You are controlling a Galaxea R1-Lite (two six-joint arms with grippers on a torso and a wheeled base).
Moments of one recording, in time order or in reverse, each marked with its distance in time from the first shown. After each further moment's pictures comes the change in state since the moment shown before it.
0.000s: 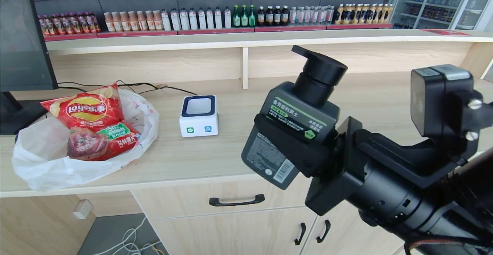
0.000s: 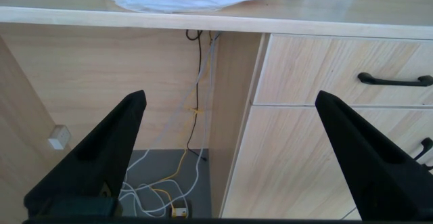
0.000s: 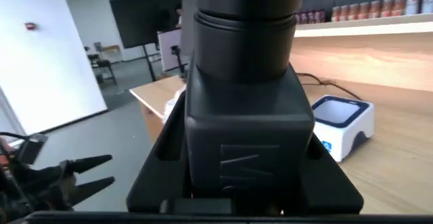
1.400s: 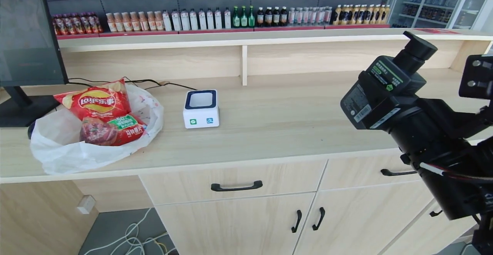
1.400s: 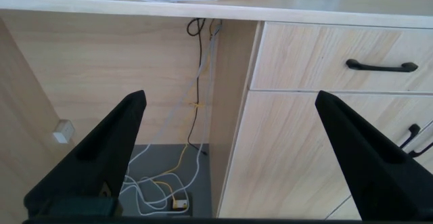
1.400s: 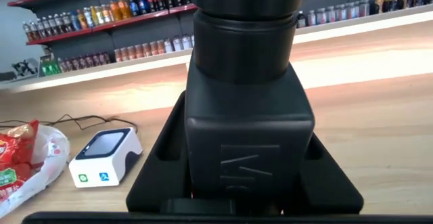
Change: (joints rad) left arm 0.000 0.000 0.000 0.002 0.000 0.001; right arm -0.307 -0.040 0.082 -0.117 -0.472 -0.120
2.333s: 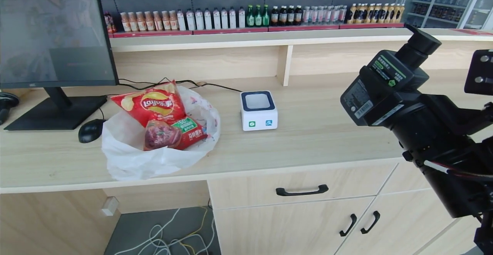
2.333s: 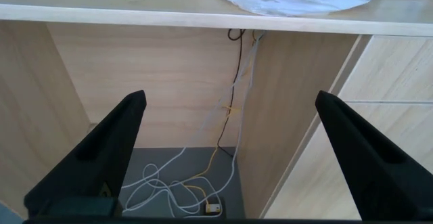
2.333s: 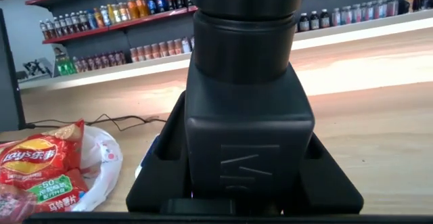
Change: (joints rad) left arm 0.000 0.000 0.000 0.000 0.000 -0.001; right arm -0.003 -0.002 -0.013 -0.003 0.032 0.000
